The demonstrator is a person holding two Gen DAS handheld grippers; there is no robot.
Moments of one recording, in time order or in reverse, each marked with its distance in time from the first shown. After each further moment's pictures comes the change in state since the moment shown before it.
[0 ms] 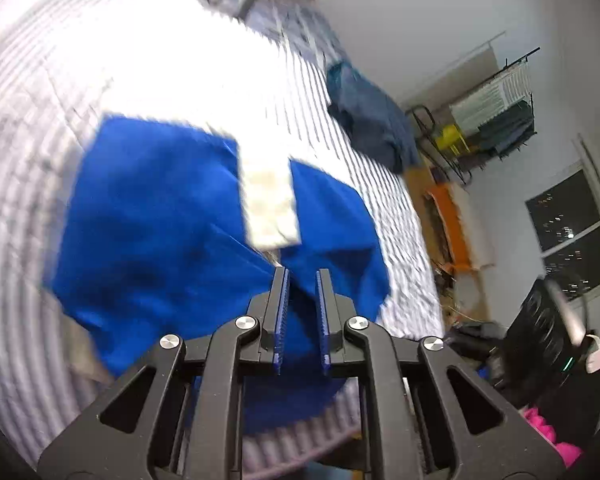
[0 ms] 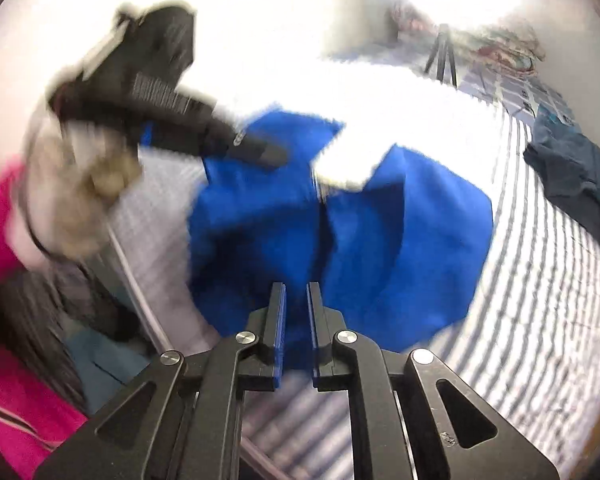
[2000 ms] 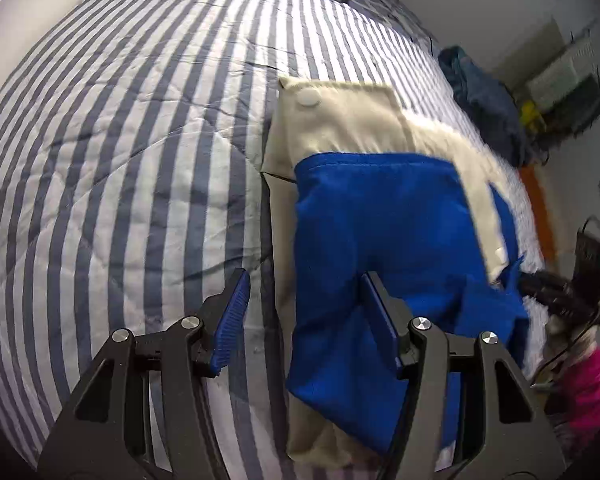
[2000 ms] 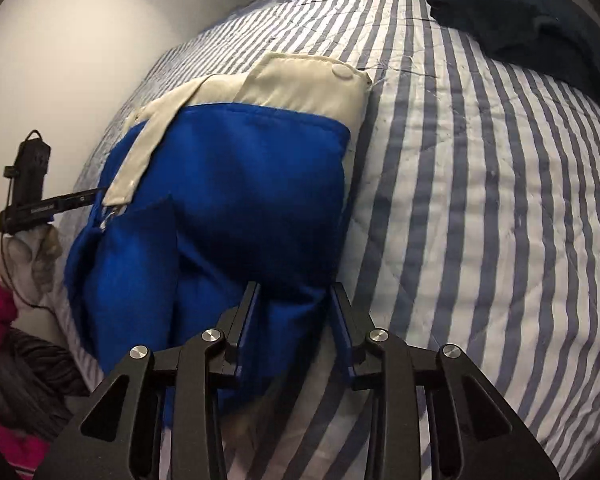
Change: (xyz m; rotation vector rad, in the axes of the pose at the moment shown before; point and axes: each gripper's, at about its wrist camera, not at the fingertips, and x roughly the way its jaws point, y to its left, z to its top) left arm 0.011 0.140 0.030 -0.003 0.087 0.260; right arm 0.070 -0.155 -0.012 0.384 0.168 -0.056
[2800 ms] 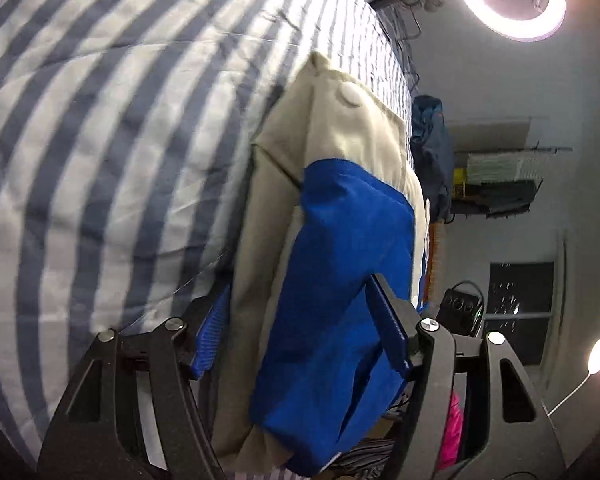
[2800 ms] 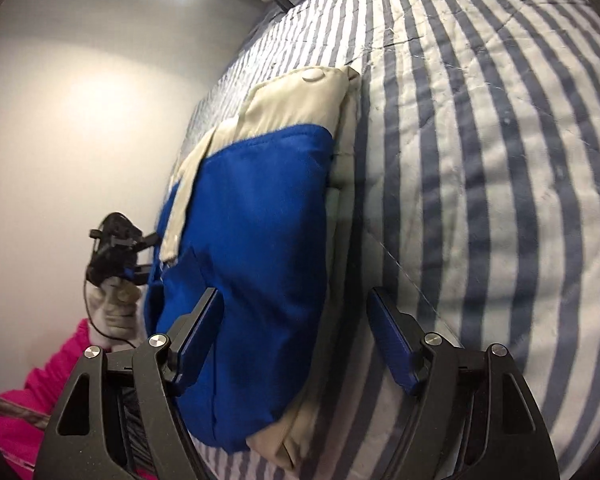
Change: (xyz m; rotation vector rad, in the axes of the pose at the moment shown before) left arm 0.032 0.044 0.007 -0.329 0.128 -0.418; right arm 0.005 -0.023 -0.016 0.265 -0.061 0.388
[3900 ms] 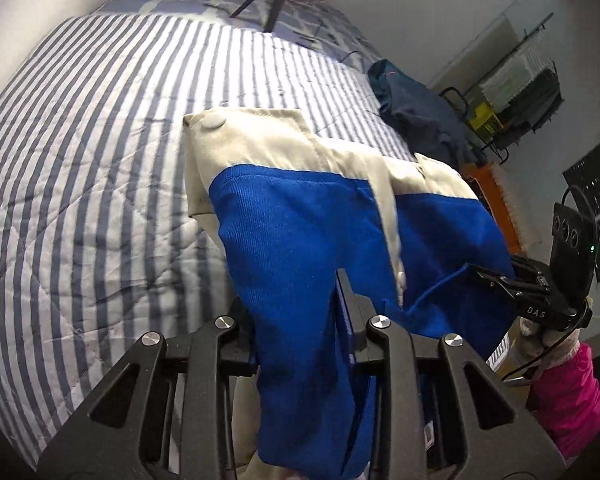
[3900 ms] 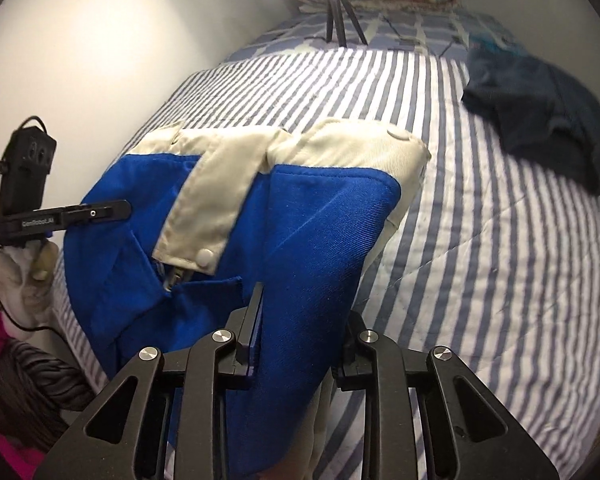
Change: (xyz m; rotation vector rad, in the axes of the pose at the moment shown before) left arm 0.025 -0.147 -0.056 0.481 -0.157 0.309; right arm -0.009 0.197 -0.052 -0.389 -0.036 -0.460
